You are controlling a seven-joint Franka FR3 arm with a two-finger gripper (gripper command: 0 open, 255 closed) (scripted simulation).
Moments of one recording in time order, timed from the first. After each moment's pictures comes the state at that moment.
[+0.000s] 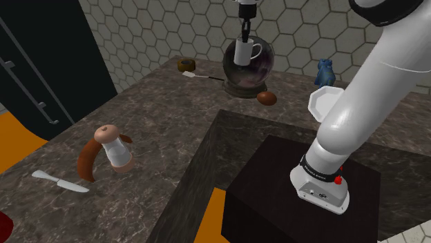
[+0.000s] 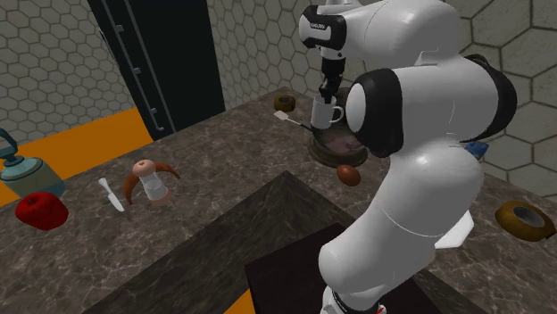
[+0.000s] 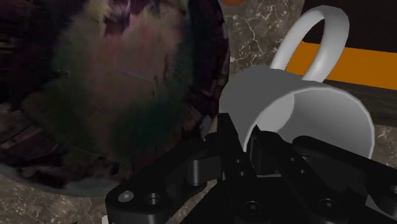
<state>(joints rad) -0.16 -0.05 -0.22 -1.76 -0.04 1.69 -0.85</state>
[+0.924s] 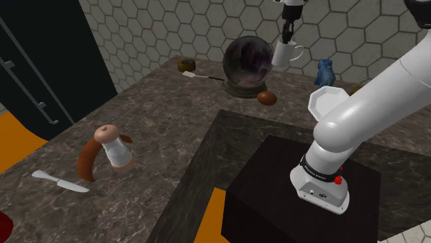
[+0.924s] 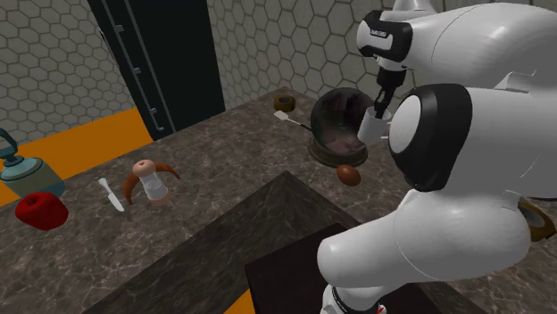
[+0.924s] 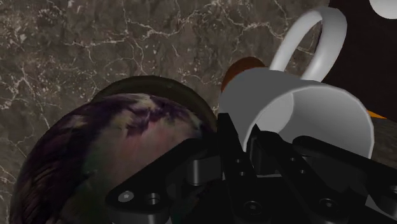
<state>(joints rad) -0.29 -0.32 -0.36 -2.03 -0.15 1.71 -1.09</state>
